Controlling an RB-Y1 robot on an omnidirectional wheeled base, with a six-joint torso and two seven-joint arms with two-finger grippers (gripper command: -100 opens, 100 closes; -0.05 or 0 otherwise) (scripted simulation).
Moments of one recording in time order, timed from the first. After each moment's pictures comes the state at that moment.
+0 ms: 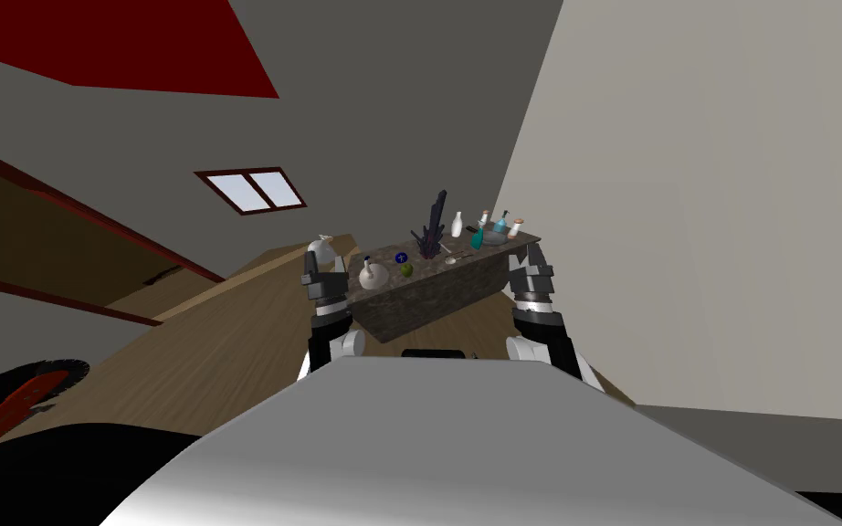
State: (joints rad) left arm 0.48 -0.05 0.07 -2.24 0.01 -0.57 0.17; right arm 0.52 -0.04 0.01 -2.26 0.04 -0.43 -0.04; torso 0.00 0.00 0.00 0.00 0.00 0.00
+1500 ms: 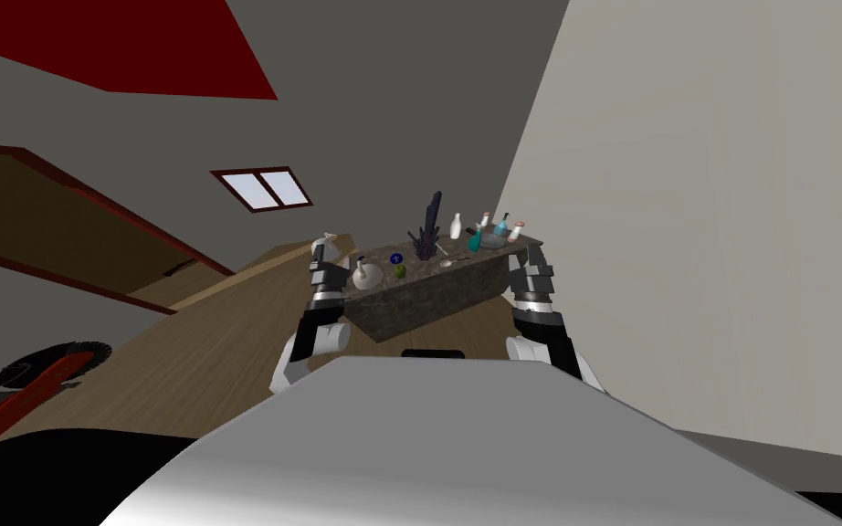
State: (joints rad) left arm 0.40 0.14 0.16 -2.25 0.06 -0.21 0.29; right arm 0.52 -0.04 0.01 -2.26 0.04 -0.43 -0.04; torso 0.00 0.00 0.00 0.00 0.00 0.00
